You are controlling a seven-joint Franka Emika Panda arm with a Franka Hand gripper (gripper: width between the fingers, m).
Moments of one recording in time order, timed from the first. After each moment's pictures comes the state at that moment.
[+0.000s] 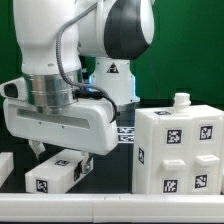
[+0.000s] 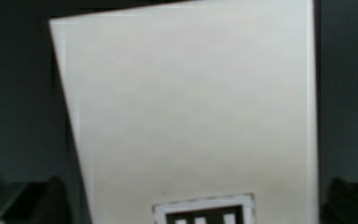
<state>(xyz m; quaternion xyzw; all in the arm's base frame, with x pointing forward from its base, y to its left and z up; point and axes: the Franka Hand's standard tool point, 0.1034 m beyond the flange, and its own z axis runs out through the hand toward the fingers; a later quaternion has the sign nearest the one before) 0.546 -0.117 0.018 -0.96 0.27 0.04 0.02</state>
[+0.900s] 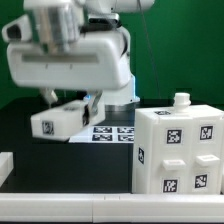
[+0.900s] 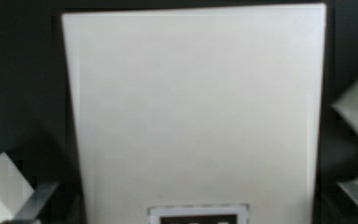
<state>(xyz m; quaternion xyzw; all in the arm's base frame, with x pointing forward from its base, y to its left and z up) 0.550 -0.096 0.116 -0.96 0.27 0.05 0.05</state>
